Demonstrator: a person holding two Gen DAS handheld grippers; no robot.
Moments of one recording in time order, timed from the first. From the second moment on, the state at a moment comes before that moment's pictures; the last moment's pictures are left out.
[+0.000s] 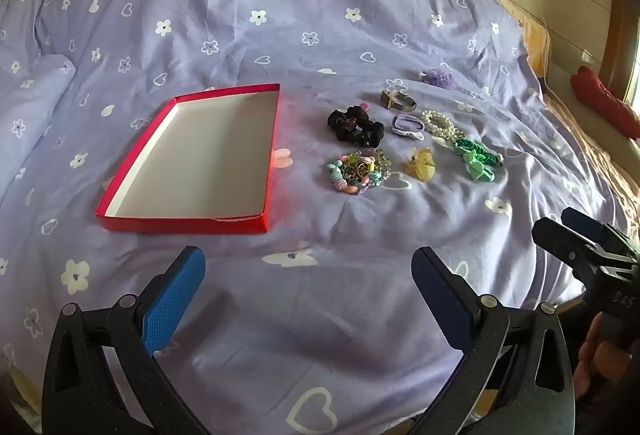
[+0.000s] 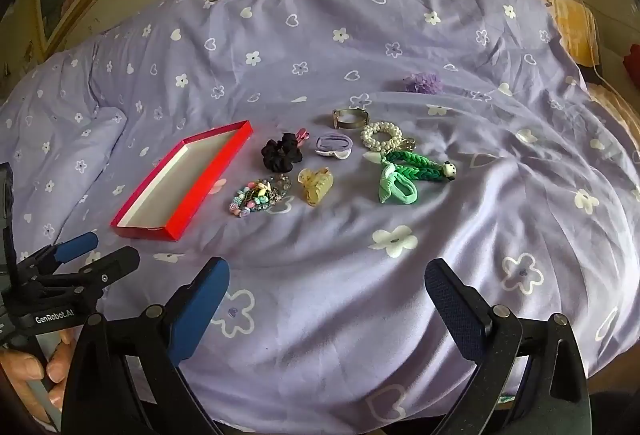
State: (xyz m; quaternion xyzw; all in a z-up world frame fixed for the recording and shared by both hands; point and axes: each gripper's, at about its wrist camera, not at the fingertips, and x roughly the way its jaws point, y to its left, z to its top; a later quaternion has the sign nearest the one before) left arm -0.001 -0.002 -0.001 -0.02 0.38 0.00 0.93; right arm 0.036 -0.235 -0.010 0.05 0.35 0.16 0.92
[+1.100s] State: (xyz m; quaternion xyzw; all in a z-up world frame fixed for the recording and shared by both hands) left arm 0.003 -0.004 0.004 -0.02 0.37 0.00 0.93; right arm 0.038 -0.231 -0.010 0.05 0.35 0.16 0.92
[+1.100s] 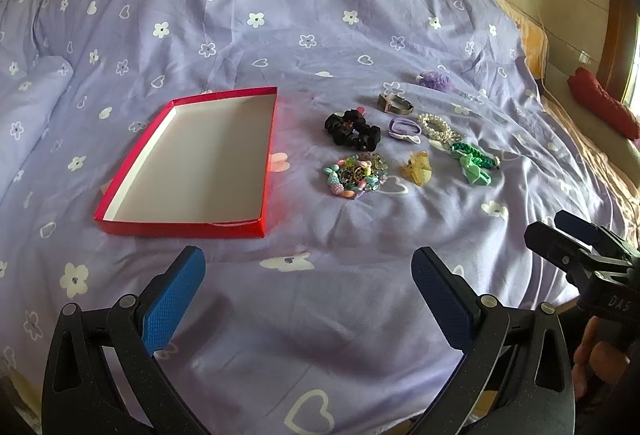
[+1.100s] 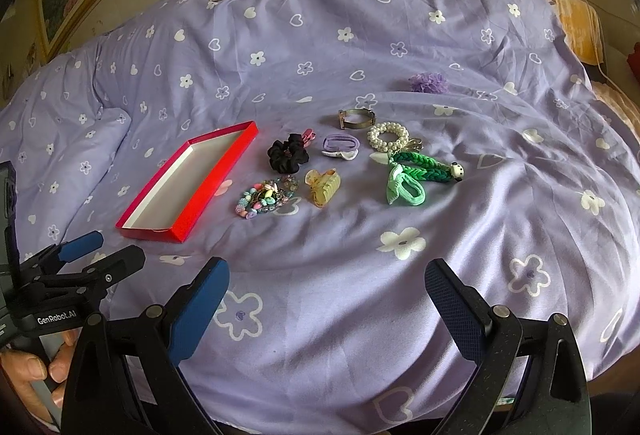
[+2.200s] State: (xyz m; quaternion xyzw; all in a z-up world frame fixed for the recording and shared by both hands) left arm 0.003 -0.003 0.004 -0.02 0.37 0.00 0.93; right arm 0.038 -0.230 -0.010 0.05 0.36 0.17 0.92
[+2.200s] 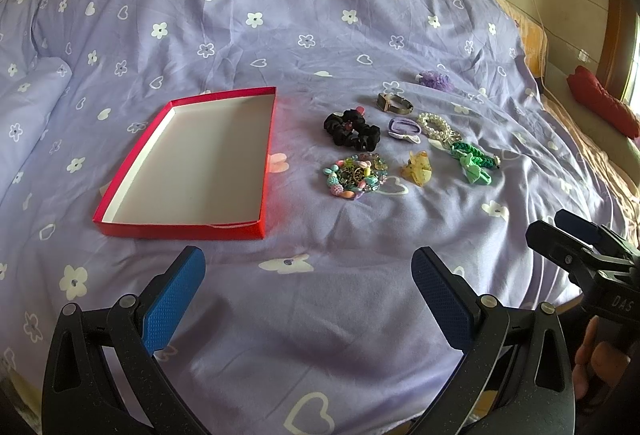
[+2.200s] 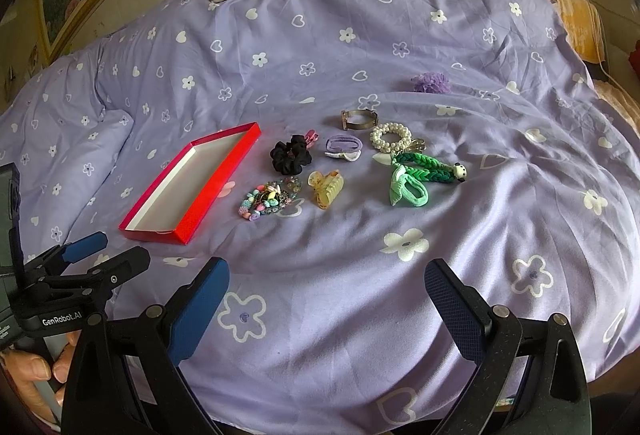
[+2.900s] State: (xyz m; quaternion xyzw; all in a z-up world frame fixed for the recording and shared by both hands) left arm 0.005 -0.005 0.001 -0.02 0.38 0.00 0.93; right arm 0.042 -0.229 -0.013 0.06 0.36 0.17 0.92
